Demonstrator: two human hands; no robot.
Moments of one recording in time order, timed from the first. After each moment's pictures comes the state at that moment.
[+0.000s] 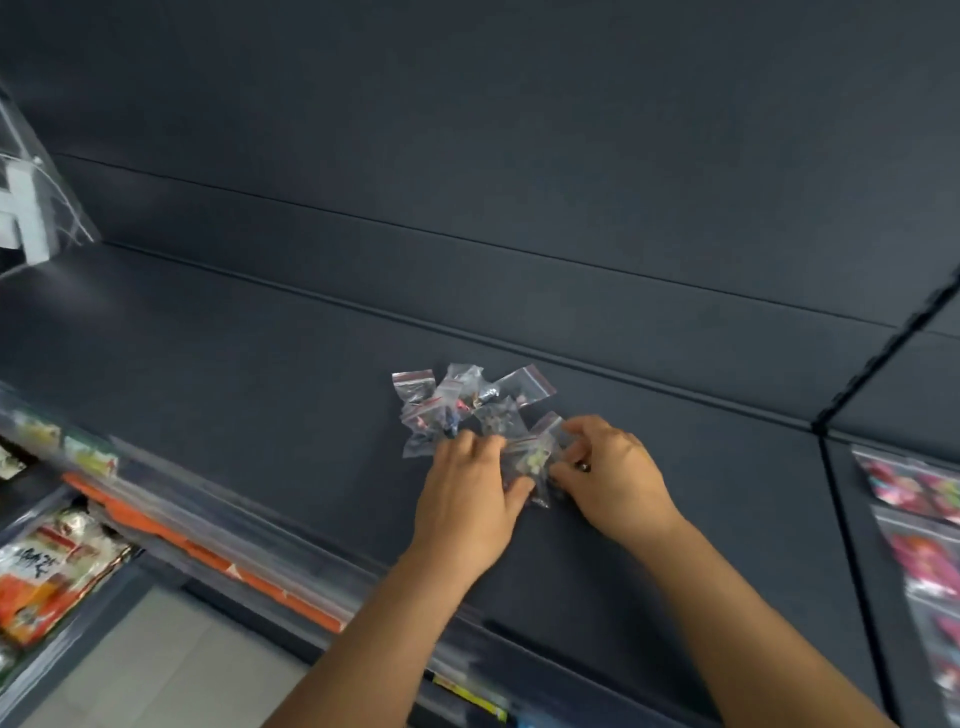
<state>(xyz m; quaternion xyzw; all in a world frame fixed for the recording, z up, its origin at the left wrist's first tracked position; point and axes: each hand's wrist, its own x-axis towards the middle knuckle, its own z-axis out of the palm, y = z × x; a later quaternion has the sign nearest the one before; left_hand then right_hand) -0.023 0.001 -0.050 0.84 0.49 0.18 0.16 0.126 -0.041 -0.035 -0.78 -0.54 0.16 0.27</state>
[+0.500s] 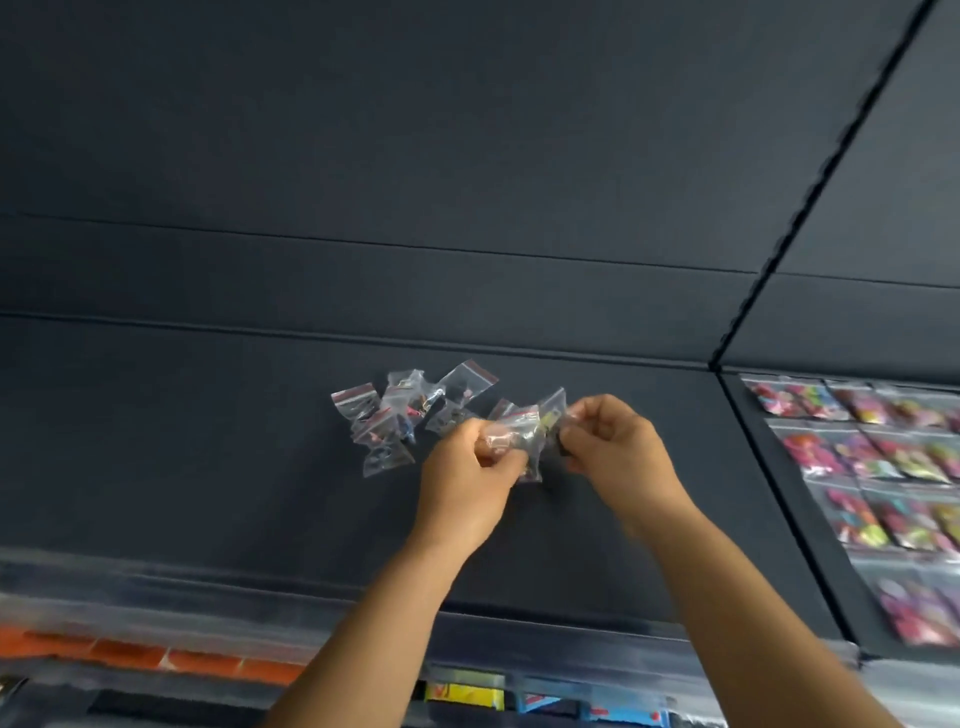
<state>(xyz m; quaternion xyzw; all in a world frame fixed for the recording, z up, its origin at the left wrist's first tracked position) -0.016 0.001 -0.036 0.72 0.40 0.28 0.49 0.113 -0.079 -0.024 -0.73 -0.28 0.26 0.57</state>
